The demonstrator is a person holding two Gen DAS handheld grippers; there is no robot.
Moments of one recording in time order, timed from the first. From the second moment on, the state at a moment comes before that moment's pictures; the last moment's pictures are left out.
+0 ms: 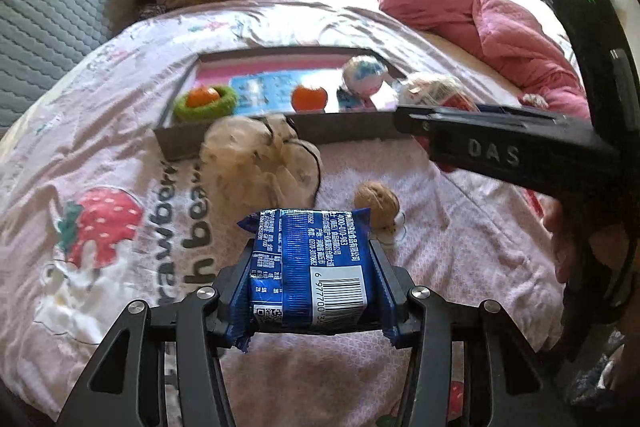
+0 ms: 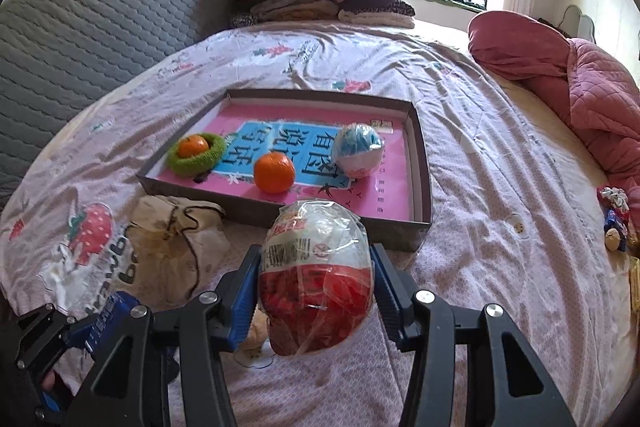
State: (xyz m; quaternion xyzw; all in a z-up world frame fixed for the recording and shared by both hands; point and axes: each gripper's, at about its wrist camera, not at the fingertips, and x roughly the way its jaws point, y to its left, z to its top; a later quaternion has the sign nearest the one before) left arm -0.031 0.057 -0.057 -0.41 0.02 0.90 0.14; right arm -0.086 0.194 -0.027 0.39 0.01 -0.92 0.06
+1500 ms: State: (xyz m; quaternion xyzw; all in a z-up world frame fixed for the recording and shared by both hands) left arm -0.009 0.009 0.024 -0.33 -0.02 0.94 0.11; right arm -0.016 0.188 0.052 0.31 0.02 -0.95 0.06
